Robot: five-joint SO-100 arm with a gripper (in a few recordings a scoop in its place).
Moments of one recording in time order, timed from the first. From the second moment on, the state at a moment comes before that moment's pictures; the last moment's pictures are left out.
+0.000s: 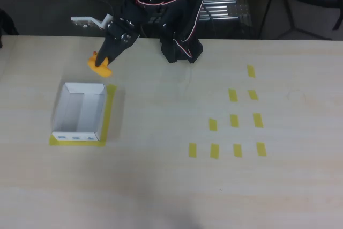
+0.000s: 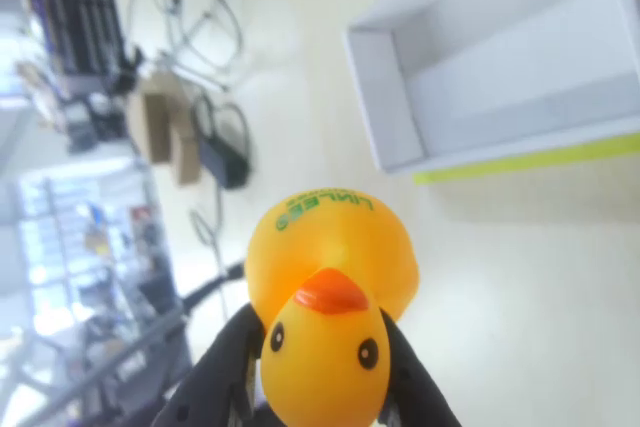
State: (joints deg) arm 43.4 141.2 123.4 49.0 -14.0
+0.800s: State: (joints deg) arm 48.5 120.8 127.3 33.7 -16.3
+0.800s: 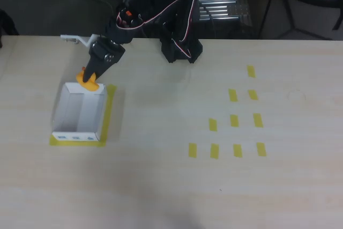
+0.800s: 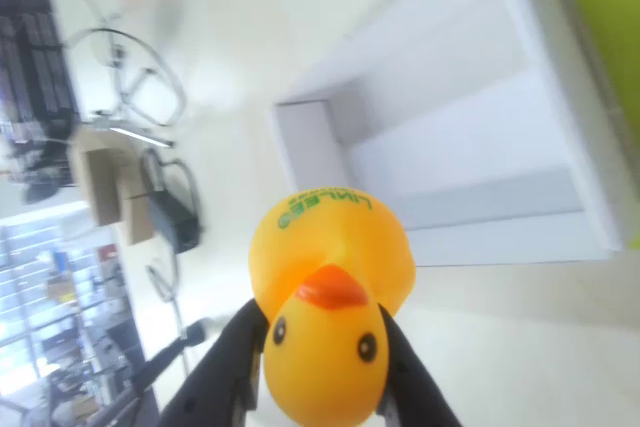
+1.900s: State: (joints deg) arm 50.7 99.0 99.3 50.7 -12.5
